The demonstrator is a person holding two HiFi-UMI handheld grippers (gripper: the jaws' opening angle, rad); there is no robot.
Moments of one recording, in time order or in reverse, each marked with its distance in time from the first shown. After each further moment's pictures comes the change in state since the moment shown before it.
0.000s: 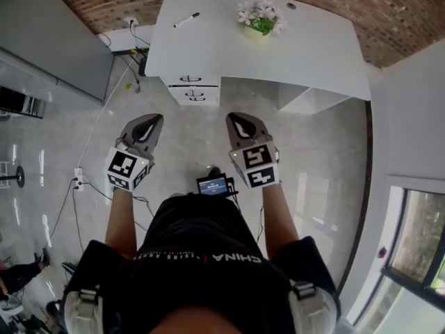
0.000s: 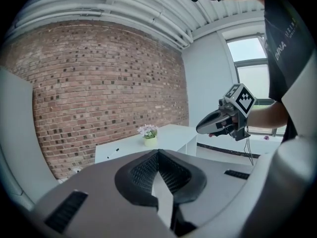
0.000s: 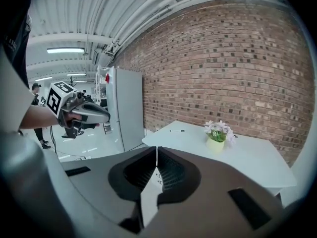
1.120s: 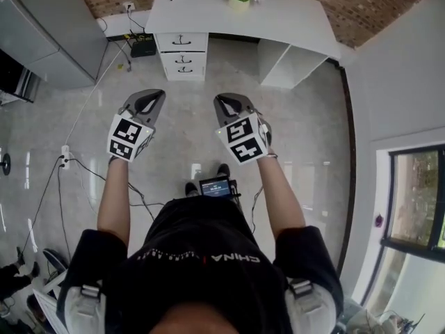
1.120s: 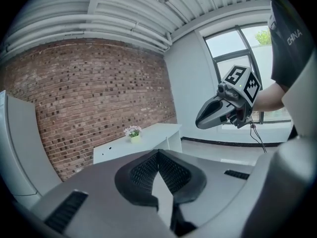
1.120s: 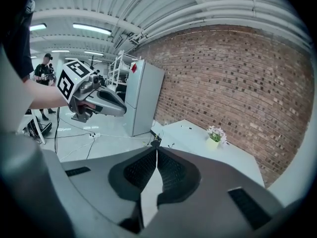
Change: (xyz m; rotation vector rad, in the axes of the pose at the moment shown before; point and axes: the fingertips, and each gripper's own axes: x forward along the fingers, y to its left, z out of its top) left arm -0.171 -0.175 -0.035 0.132 -0.007 -0.030; right arm -0.192 0.175 -0.073 -0.251 0.066 -0.029
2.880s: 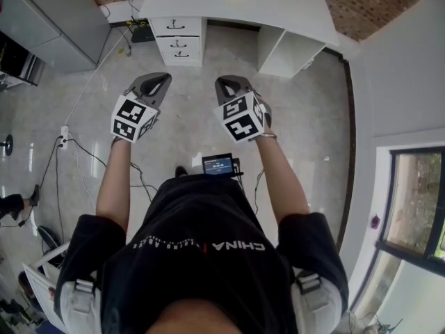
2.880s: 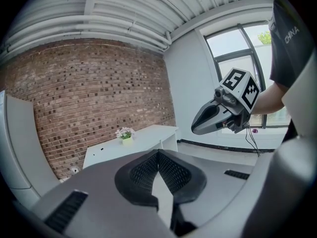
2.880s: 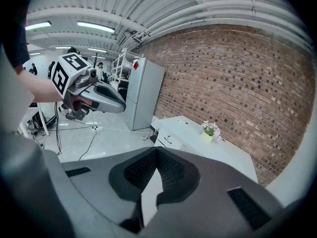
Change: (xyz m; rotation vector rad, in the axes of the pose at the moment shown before) left arm 0.044 -0.097 0.034 -0.027 -0.004 0.019; right arm -0.054 -0.050 -0.066 -0.033 0.033 0.017
